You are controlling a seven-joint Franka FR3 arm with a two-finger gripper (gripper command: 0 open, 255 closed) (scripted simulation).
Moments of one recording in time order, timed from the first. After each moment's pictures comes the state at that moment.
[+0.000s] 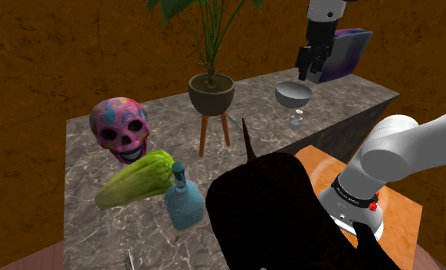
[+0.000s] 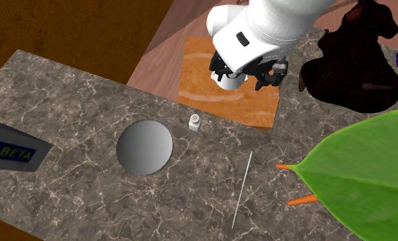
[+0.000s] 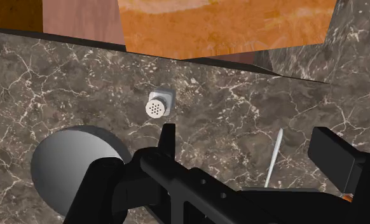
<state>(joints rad) 0.00 -0.75 -0.03 -2.34 -0.10 1.49 0.12</state>
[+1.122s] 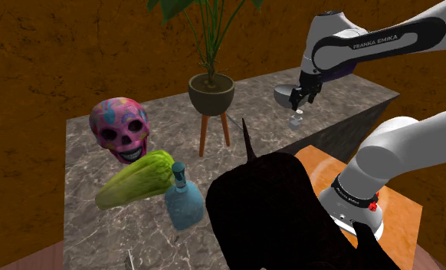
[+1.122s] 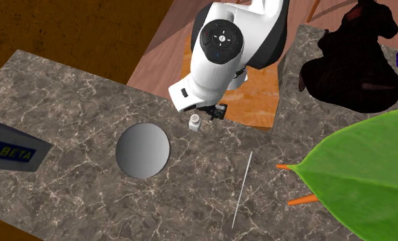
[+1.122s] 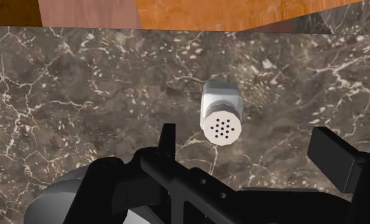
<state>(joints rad) -0.12 -0.67 -0.19 -2.73 -0.26 2.04 0.11</state>
